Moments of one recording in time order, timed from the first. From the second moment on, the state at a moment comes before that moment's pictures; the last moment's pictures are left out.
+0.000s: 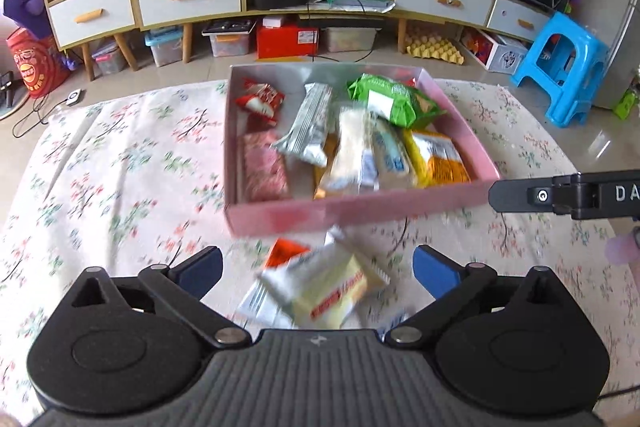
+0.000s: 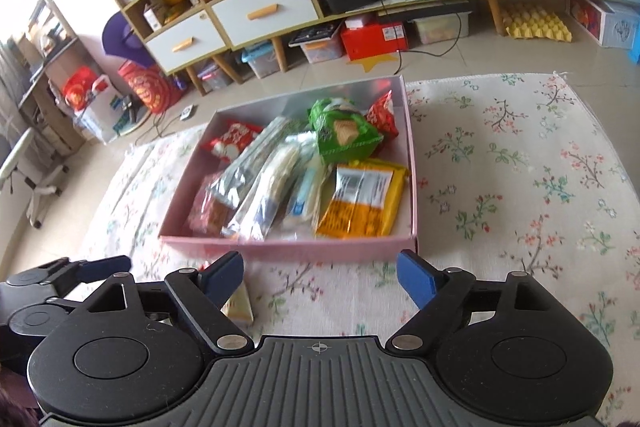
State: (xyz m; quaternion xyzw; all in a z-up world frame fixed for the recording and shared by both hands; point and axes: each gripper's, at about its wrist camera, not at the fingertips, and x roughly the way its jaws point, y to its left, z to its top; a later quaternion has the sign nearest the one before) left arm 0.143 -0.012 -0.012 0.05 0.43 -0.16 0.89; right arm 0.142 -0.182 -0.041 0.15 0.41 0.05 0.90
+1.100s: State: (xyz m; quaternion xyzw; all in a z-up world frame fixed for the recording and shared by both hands) left arm 0.060 -0.036 -0.076 0.10 0.38 -0.23 0.89; right arm 0.031 -0.171 -0.124 -0.07 0.41 0.16 0.90
